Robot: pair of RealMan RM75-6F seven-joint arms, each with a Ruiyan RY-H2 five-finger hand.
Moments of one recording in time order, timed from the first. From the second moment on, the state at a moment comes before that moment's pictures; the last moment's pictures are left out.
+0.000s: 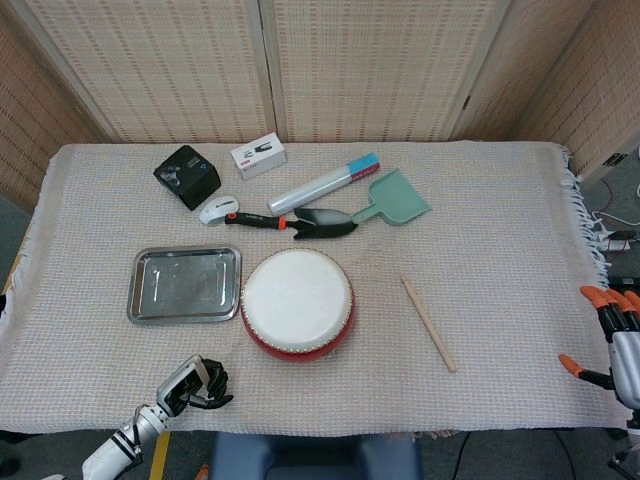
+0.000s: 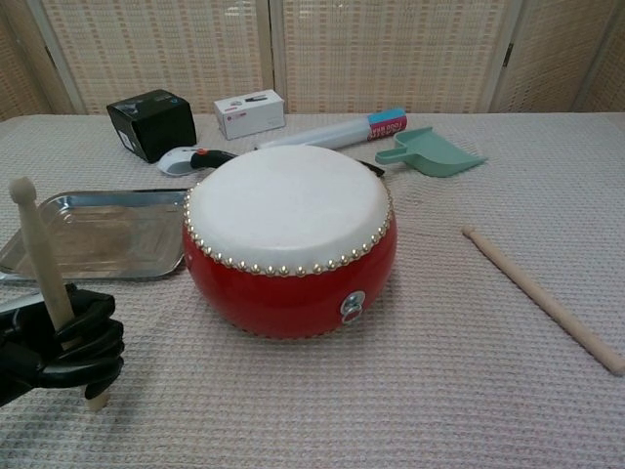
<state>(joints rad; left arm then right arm) -0.45 -1.52 0.21 -1.38 1.67 1.18 -1.47 0.00 -1.05 0.07 -1.63 -1.49 1.53 0.09</state>
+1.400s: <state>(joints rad) -0.40 -1.62 0.18 -1.28 1.64 1.19 -1.23 0.00 -1.05 0.07 -1.64 -1.48 1.53 0.07</state>
